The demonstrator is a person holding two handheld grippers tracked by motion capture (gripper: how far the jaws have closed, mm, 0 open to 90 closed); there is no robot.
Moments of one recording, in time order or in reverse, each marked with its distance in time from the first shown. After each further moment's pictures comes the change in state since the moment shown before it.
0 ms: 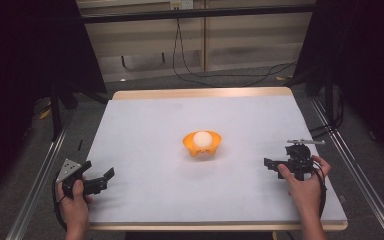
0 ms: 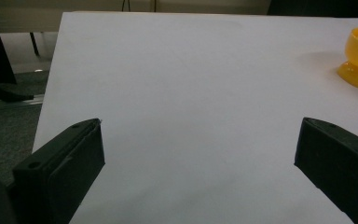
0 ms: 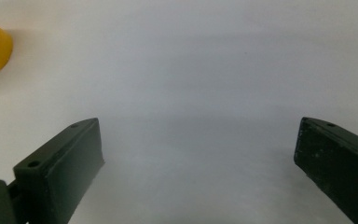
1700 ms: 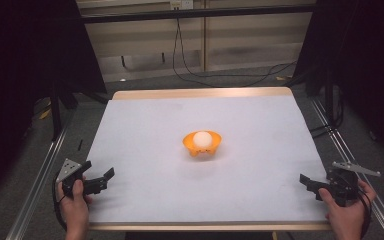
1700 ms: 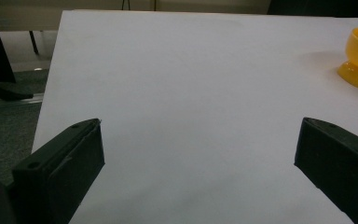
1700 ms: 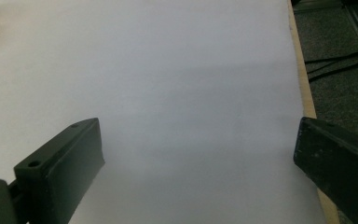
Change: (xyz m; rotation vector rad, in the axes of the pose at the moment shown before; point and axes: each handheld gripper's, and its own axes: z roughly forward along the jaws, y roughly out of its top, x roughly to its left) left arm 0.001 0.000 0.001 -0.001 -0.001 -0.005; right arm -0.077 -0.062 -0.053 -0.148 -0.008 0.043
